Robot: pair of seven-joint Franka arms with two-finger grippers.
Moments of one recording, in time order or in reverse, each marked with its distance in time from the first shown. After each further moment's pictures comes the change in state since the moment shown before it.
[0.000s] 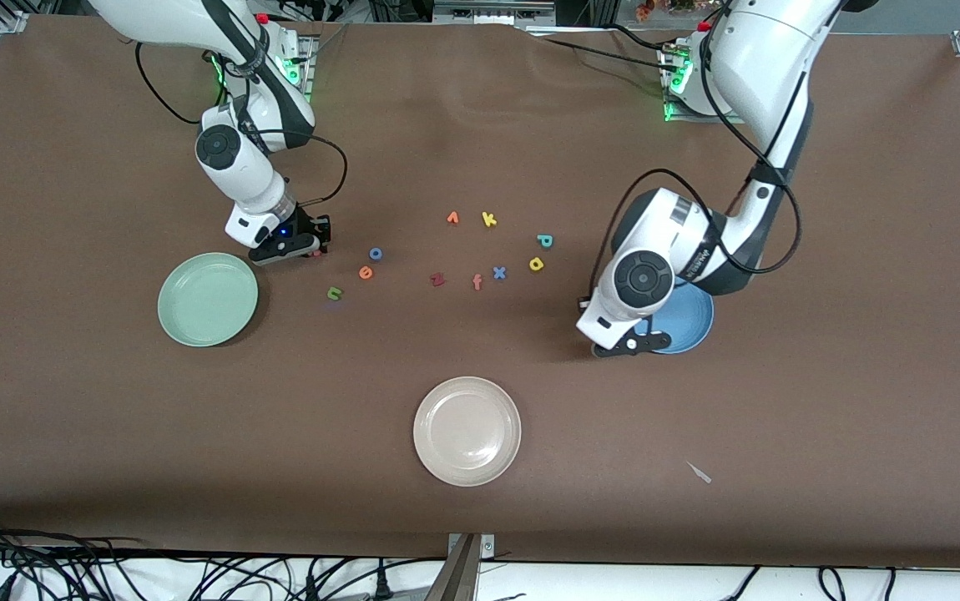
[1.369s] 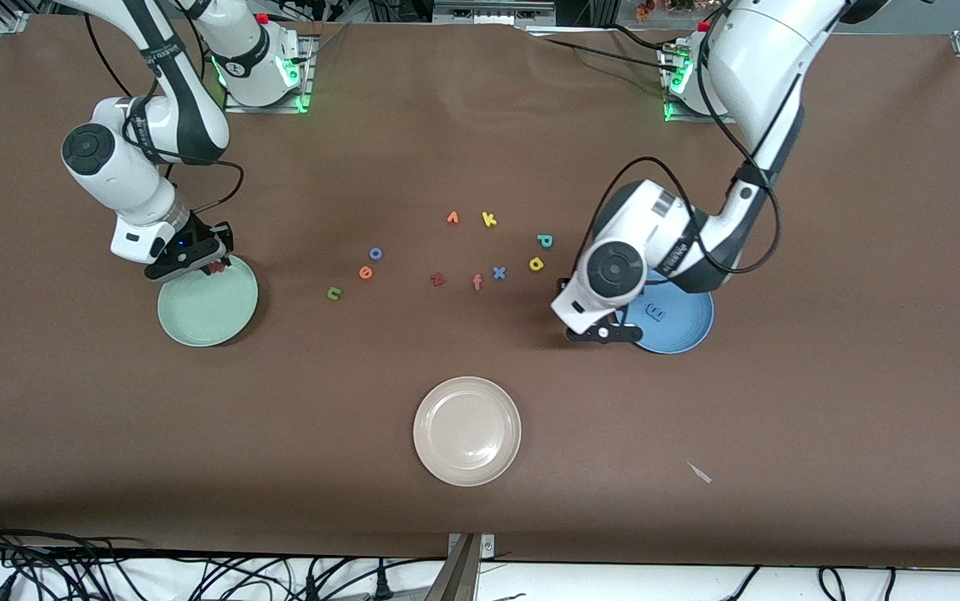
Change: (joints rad) left arm 0.039 0.019 -0.177 0.028 0.017 -0.037 -0.060; right arm -0.031 -0.172 -0.270 0.102 0.000 -0.270 -0.529
